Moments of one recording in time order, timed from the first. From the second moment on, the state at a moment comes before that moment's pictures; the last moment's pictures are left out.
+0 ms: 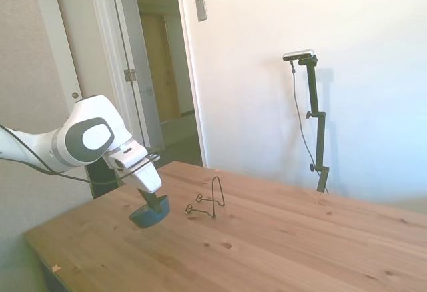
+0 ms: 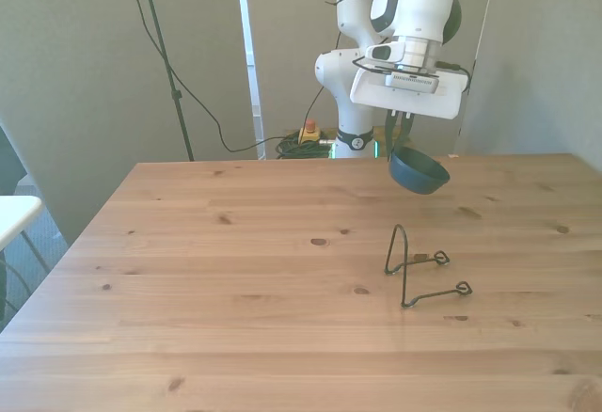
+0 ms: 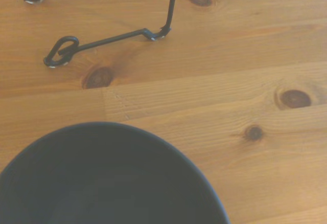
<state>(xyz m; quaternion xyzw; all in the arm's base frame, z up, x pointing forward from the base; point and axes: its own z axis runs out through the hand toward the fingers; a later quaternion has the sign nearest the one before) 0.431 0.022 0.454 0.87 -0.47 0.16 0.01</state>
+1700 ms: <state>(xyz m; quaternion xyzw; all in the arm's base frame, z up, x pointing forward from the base) 0.465 -0.053 0.366 0.86 -0.49 0.08 -0.10</state>
